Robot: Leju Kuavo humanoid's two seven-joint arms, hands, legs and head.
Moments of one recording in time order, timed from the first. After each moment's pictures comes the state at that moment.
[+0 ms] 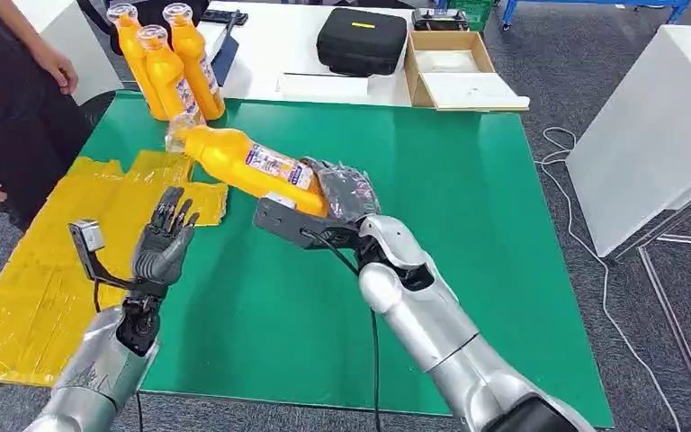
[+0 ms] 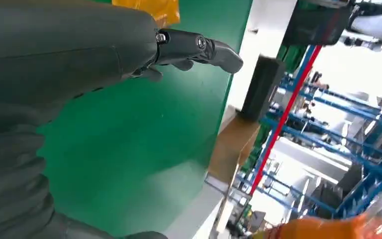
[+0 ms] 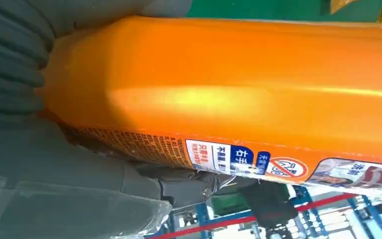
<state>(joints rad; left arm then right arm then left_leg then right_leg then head) -0.41 0.08 0.03 -0.85 0.51 -0.41 -0.42 -0.68 0.22 0.65 -0.96 0.92 0.10 0.18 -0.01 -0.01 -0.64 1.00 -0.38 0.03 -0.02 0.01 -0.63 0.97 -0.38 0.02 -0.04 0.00</state>
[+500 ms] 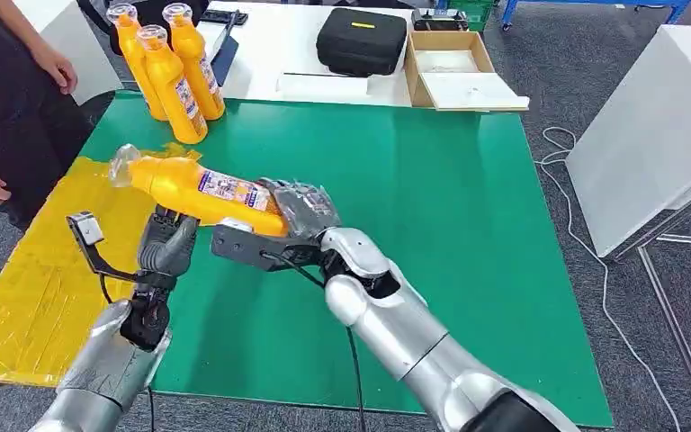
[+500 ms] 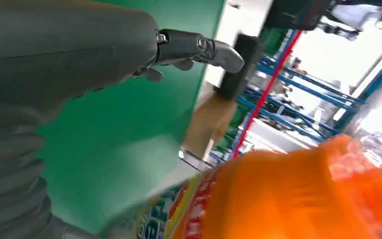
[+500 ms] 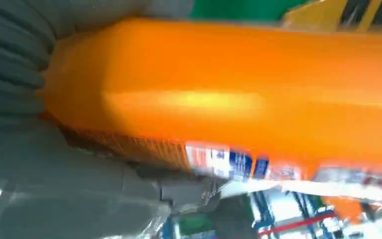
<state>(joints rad) -0.40 0.08 -0.08 -1.01 0.69 -0.33 -0.40 -0.71 0.30 0.77 -0.84 0.83 0.08 0.13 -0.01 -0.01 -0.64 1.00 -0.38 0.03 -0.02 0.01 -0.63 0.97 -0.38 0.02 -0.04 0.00</state>
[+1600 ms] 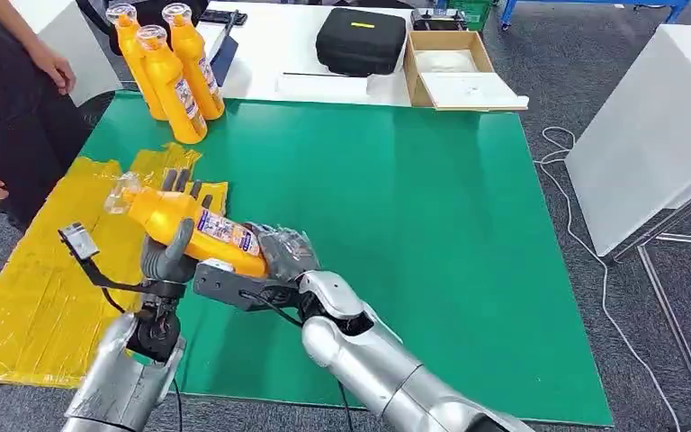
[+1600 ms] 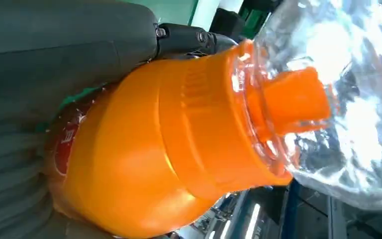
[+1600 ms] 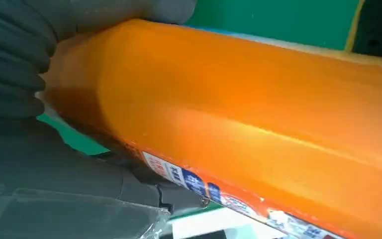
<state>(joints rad) -0.28 -0.02 -0.07 -1.23 0.69 -0.30 -0.35 -0.62 0.36 0.88 -0.75 0.76 0.03 0.19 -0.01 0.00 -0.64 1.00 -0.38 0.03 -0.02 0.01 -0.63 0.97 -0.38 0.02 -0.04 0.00</state>
